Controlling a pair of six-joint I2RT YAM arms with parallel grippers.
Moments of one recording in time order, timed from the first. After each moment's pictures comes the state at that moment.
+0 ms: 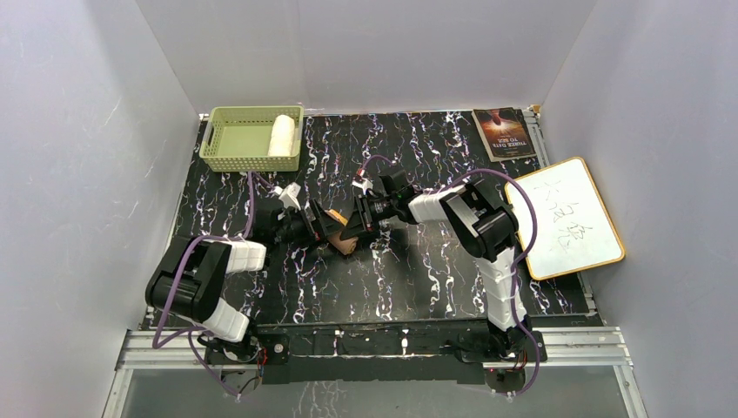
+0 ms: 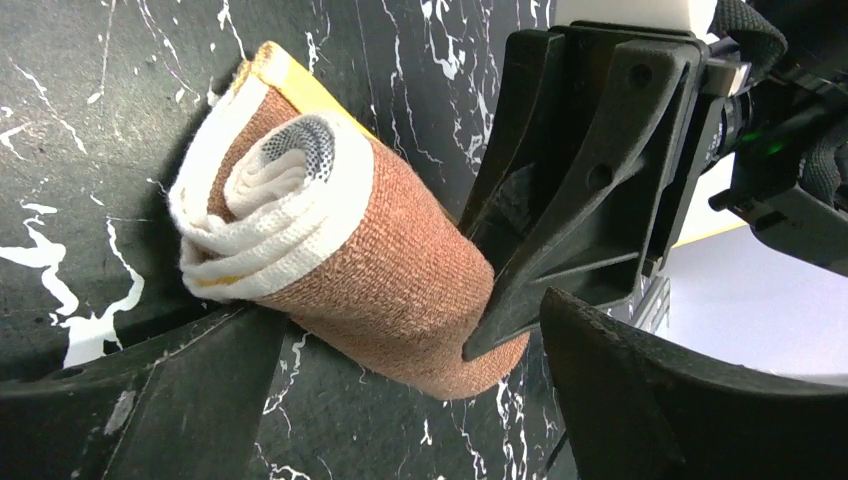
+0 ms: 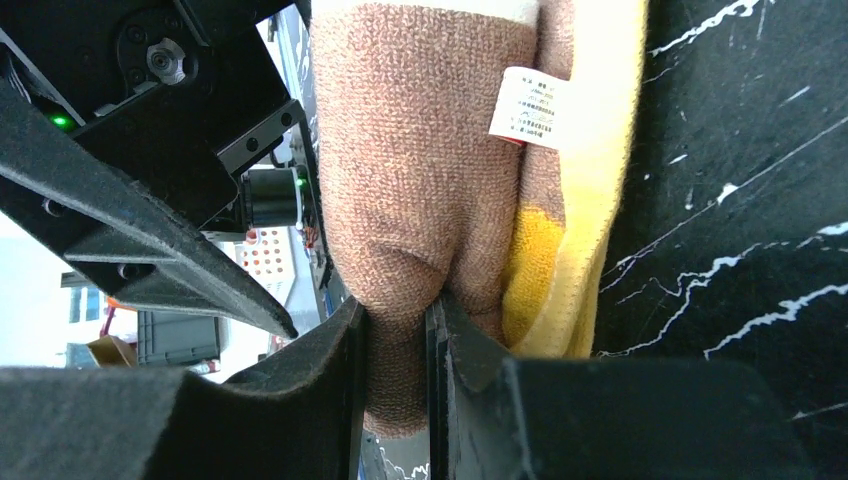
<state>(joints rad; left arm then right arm) -0.27 1.53 0.43 0.56 0.53 -0.73 0.57 2.15 1.20 0.27 -1.05 0.64</state>
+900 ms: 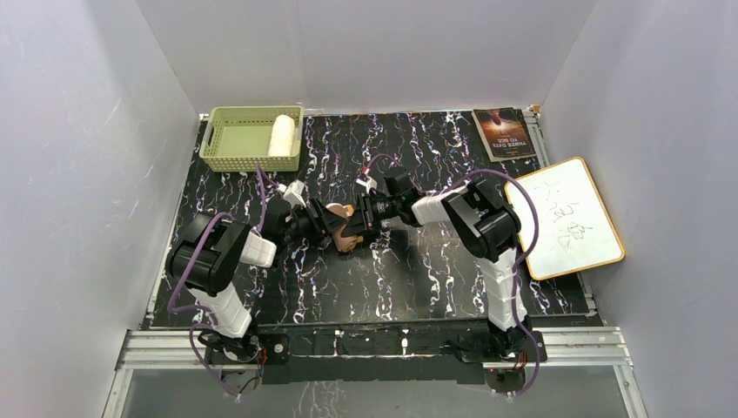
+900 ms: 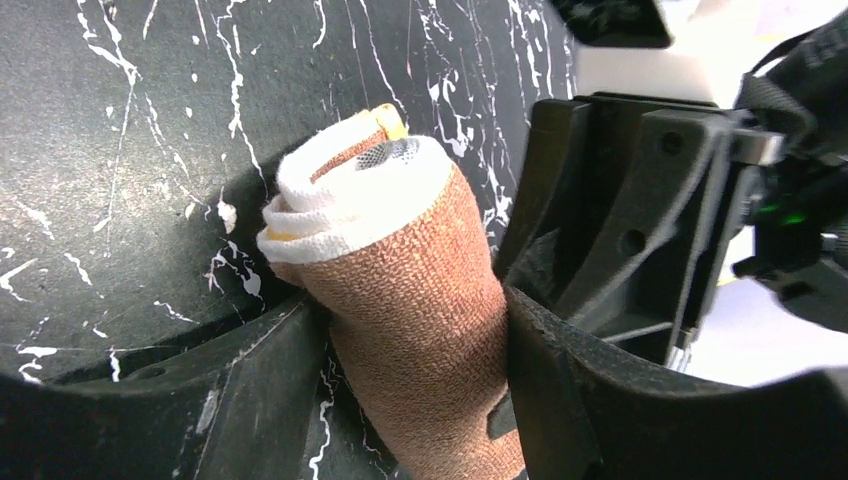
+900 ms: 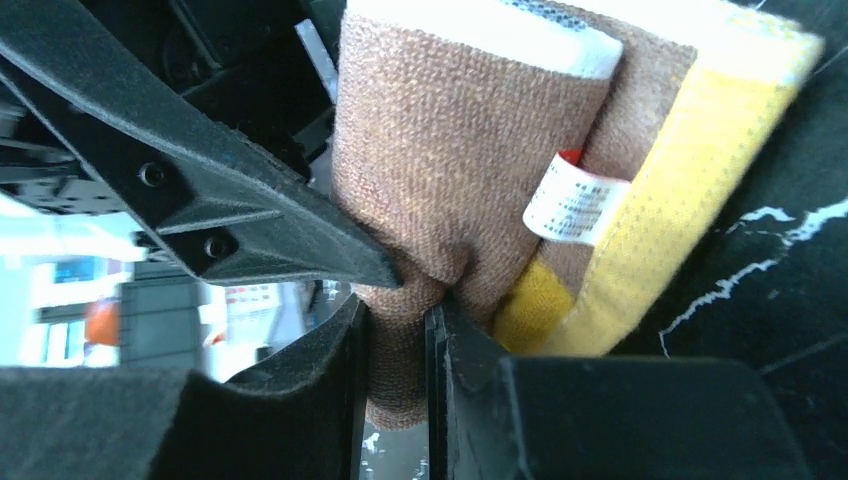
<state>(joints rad) -0.31 1.74 0.43 0.89 0.43 -0.78 0.55 2.16 1.14 0.45 -1.02 0.73</state>
